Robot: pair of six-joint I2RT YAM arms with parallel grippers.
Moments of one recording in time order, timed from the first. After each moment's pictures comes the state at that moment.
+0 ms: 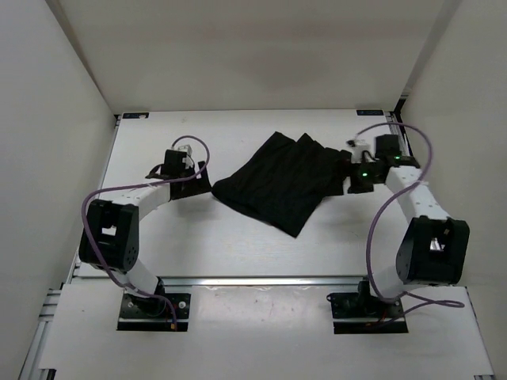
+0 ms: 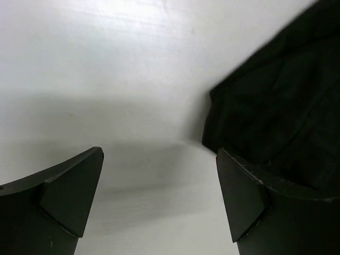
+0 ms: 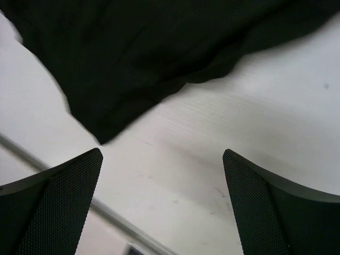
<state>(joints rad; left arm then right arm) -0.21 1.59 0.93 -0.20 0.05 -0.35 -0.12 1.49 1.12 -0.75 -0.64 -0.14</state>
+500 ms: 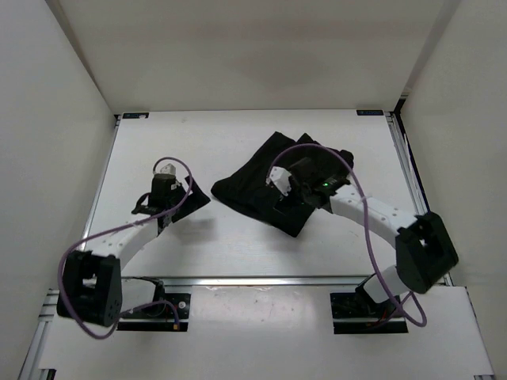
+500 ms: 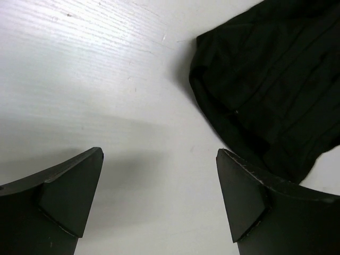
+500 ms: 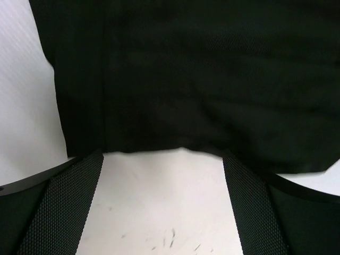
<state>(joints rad) -0.21 1.27 0.60 -0.11 0.10 -0.66 0.65 1.44 0.98 -0.52 0.02 -0.50</state>
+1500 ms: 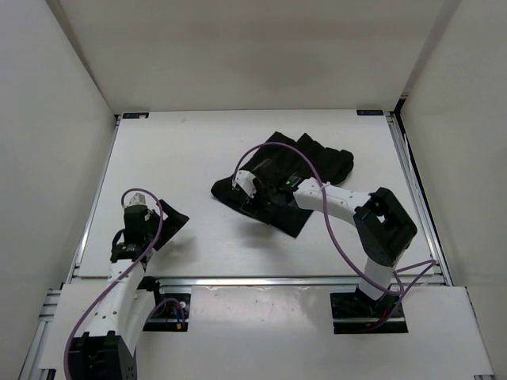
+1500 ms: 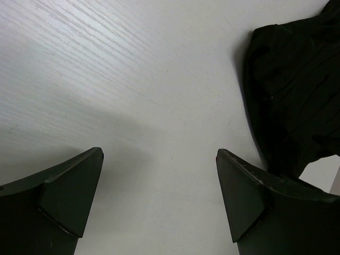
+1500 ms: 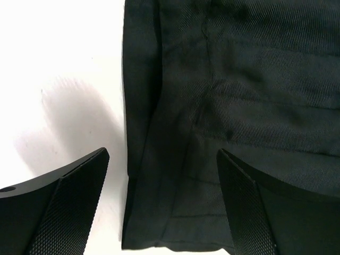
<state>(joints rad) 0.04 0.70 0.32 -0.34 0.17 -0.74 0.84 1.77 1.21 -0.43 -0.08 -0.42</state>
